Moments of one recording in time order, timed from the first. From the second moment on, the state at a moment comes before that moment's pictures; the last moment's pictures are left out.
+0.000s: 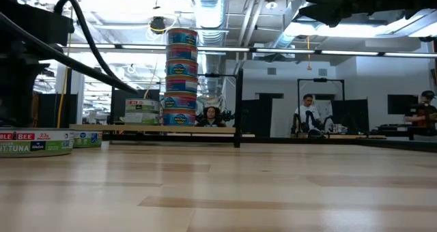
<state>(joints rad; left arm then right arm) -0.73 1.62 1.00 -0.97 -0.33 -0.79 -0.41 0.66 0.53 0.20 -0.19 -0.11</state>
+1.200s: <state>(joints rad) -0.51 1.62 0.90 -0.82 -0.71 -0.40 -0.41 0.66 0.53 0.19 -0.19 -0.11</state>
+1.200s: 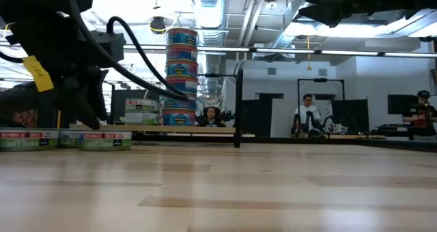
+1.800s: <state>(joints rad) -0.42 1.62 0.79 -0.78 -0.69 -0.39 -0.41 0.66 0.53 0.20 -0.19 -0.11</state>
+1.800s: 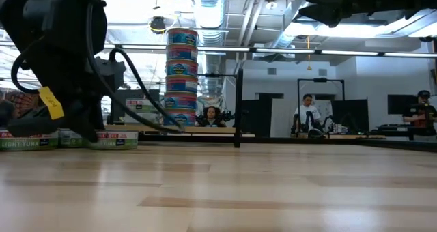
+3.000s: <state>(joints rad) -0.47 1.61 1.07 -0.66 -0.42 -0.66 -0.41 0.71 0.53 0.20 -0.19 -0.08</state>
